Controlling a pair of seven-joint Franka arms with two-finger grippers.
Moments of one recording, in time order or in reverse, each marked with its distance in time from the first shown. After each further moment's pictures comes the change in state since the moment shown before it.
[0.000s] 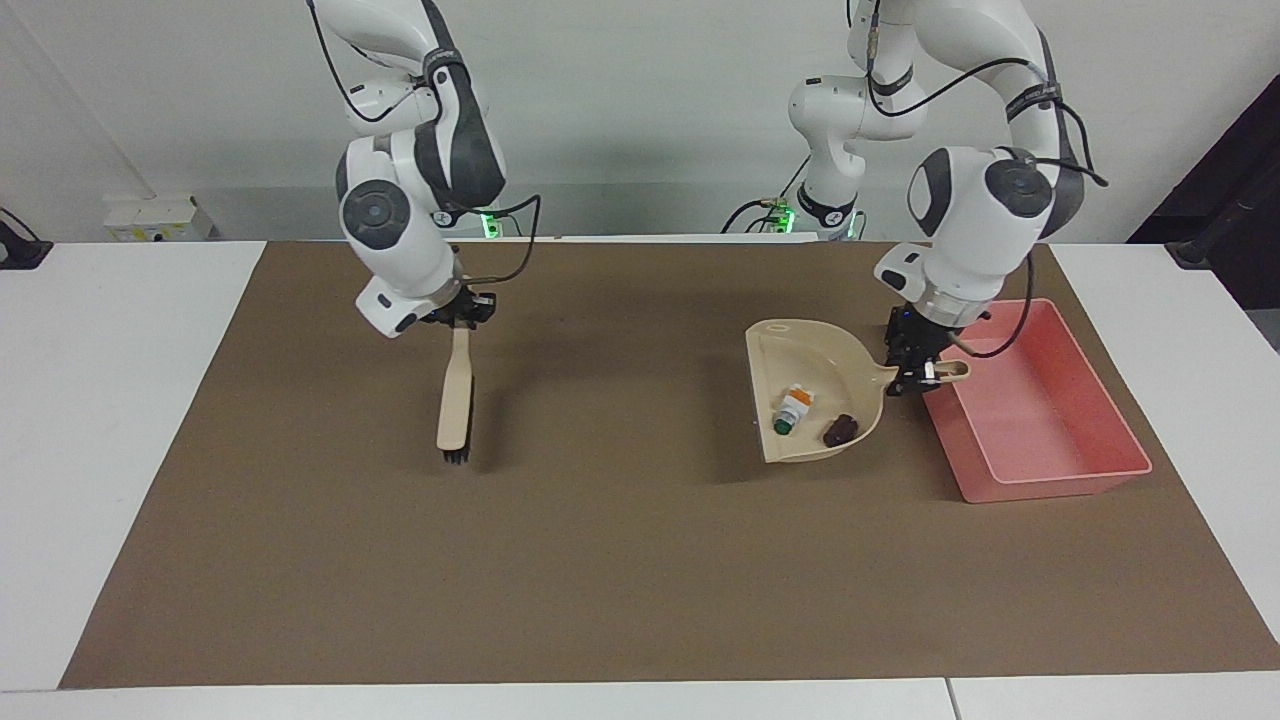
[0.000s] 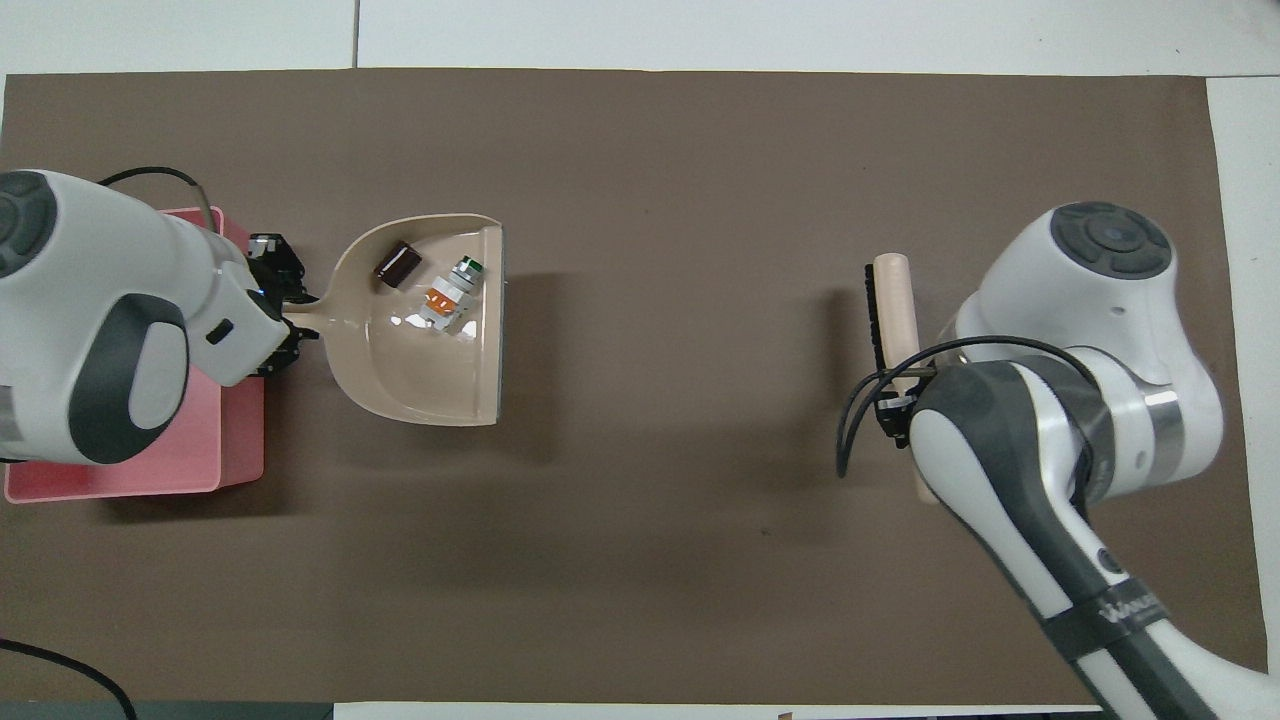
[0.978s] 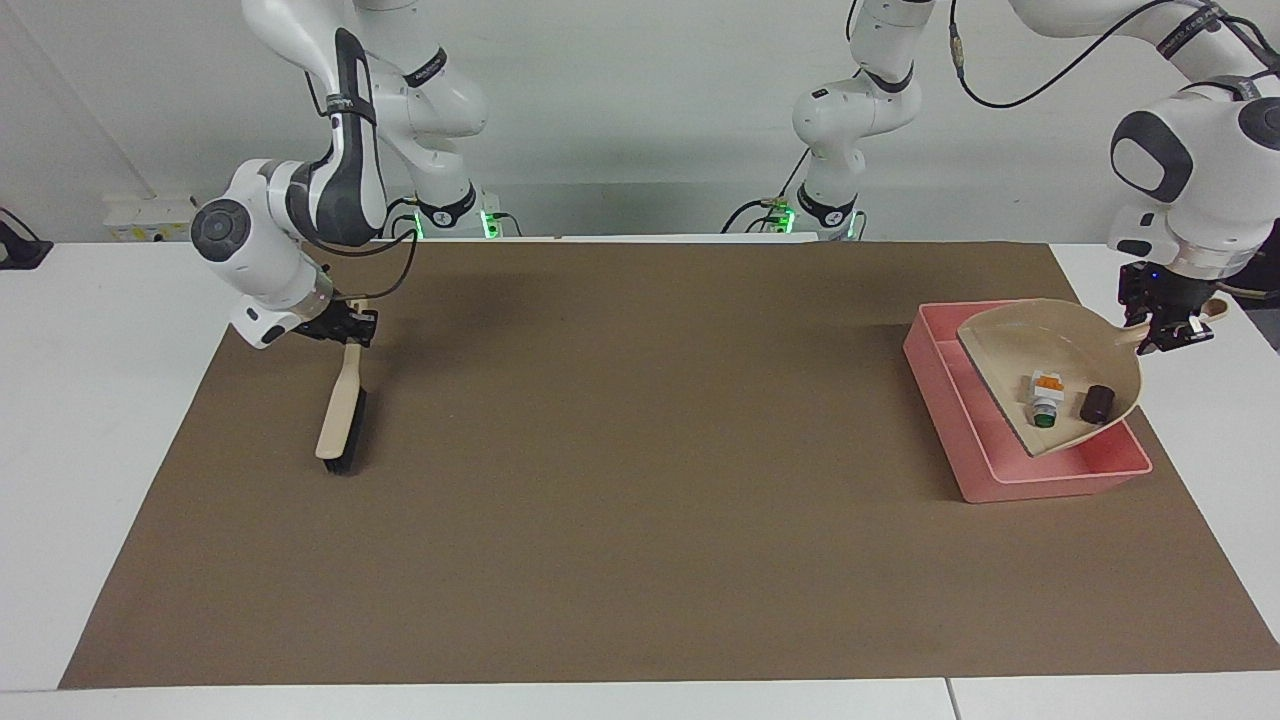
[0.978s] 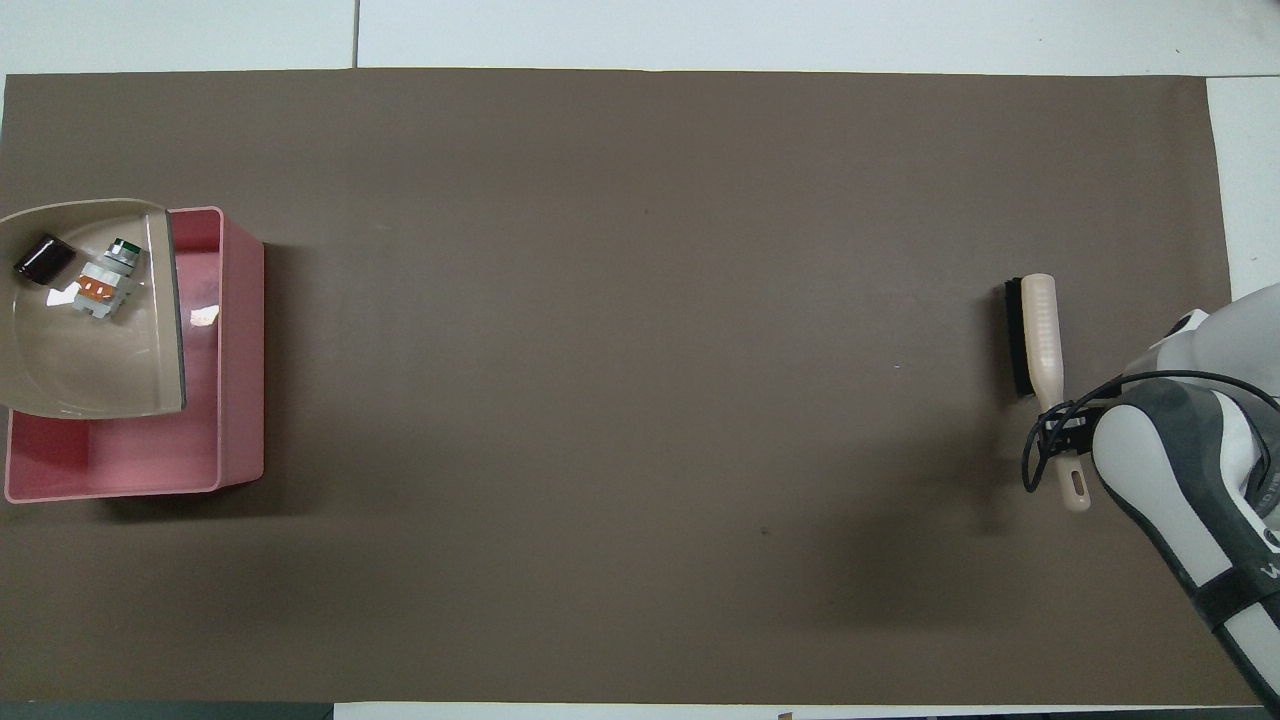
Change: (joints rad) left arm 0.368 0.036 0.009 0.147 0.343 -0.059 0.159; right arm -0.281 -0.047 0.002 -0.197 -0.095 0.225 -0.236
